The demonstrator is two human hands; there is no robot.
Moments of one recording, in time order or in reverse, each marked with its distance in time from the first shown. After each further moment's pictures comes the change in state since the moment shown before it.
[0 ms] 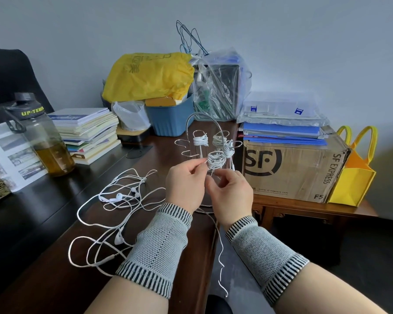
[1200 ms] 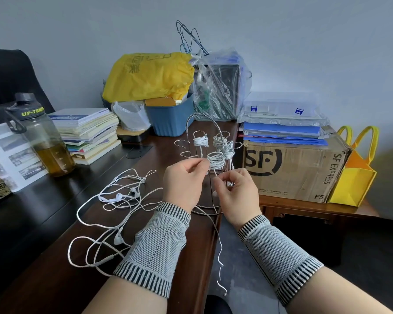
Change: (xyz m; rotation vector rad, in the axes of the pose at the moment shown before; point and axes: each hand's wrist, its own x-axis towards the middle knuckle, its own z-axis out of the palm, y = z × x) left_hand 0.002 0.003 -0.001 -0.041 0.020 -0.008; right_hand 0.006 0.015 -0.017 0.073 -0.147 -0.067
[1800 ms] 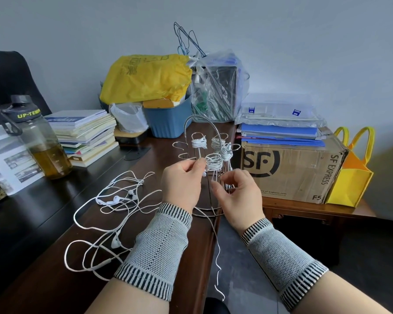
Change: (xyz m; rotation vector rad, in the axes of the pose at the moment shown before) left_hand -0.003 0.010 0.001 -0.025 0.050 -0.080; right_hand 0.000 0.007 -0.004 -0.035 0.062 -0.046
